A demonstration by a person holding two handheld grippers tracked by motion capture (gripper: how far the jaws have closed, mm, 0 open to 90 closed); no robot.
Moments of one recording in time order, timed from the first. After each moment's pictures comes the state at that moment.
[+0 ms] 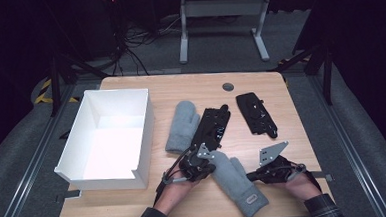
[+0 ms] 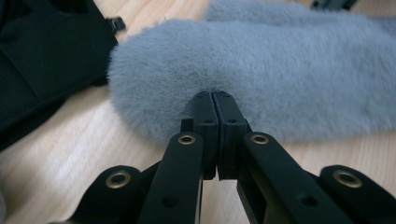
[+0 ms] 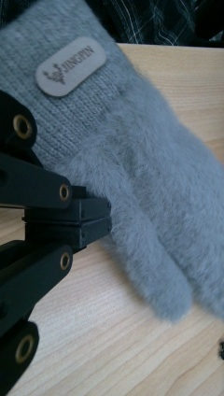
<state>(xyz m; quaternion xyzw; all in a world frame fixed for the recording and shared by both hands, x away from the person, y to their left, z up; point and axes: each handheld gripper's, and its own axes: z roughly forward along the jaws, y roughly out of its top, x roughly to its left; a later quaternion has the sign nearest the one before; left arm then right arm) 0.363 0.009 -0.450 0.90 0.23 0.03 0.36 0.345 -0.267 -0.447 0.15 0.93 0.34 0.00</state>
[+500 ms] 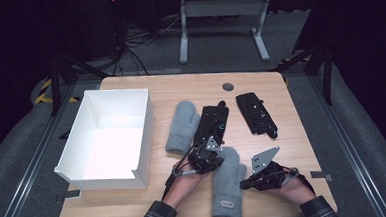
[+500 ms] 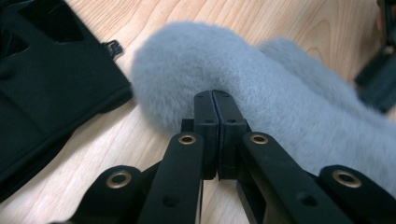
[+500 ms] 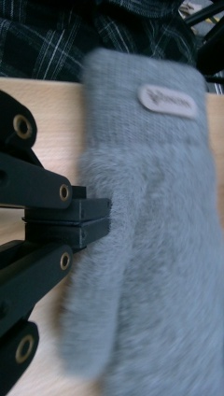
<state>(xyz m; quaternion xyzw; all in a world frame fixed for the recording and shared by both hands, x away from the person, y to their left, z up) 0.378 -0.017 -0.449 0.90 0.23 0.03 0.37 0.332 -0.241 -0.450 0.11 0.93 0.34 -0.03</state>
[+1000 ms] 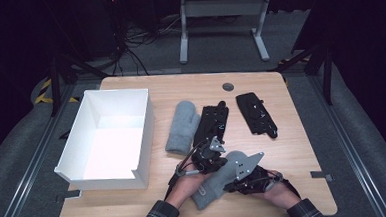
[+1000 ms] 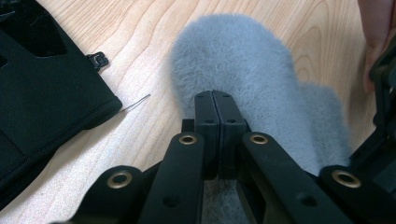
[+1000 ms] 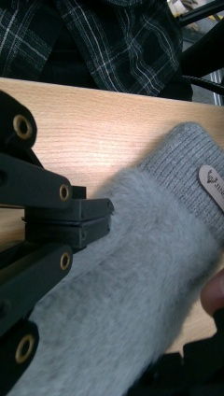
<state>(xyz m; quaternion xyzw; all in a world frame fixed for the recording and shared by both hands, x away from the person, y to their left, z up) 0.378 -0.022 -0.448 0.90 0.22 0.02 0.38 0.326 -0.199 -0.453 0.08 0.93 0.35 -0.01</state>
